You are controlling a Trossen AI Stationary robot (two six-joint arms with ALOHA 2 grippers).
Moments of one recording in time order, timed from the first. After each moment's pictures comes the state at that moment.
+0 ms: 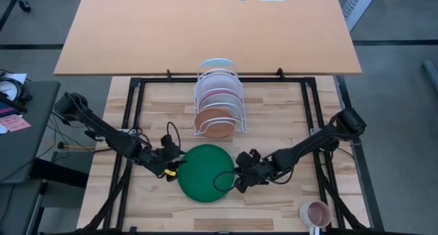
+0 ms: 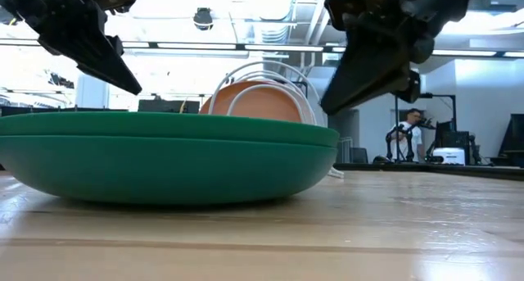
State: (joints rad) left arm -0.54 1.14 0.63 -0.32 -0.58 -0.60; right arm 0.46 1.73 1.02 -0.18 0.39 0.90
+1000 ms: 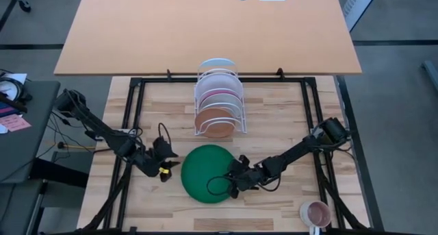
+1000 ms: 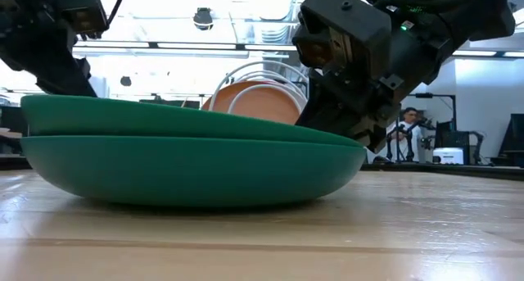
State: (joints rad) left arm -0.61 1.06 0.52 -0.30 -0.56 -0.85; right arm 0.44 1.95 1.03 0.14 0.40 0.80
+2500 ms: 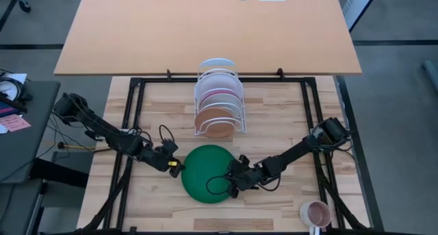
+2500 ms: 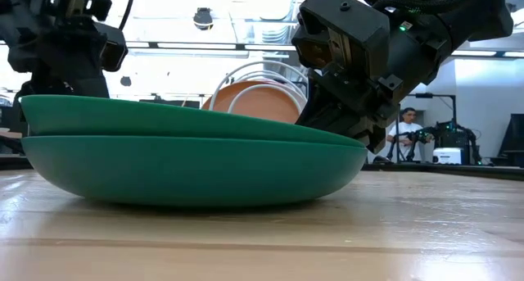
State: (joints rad) left arm -0.48 1.16 0.52 -0.16 -0.28 -1.31; right arm 0.44 1.95 1.03 0.13 0.39 0.80
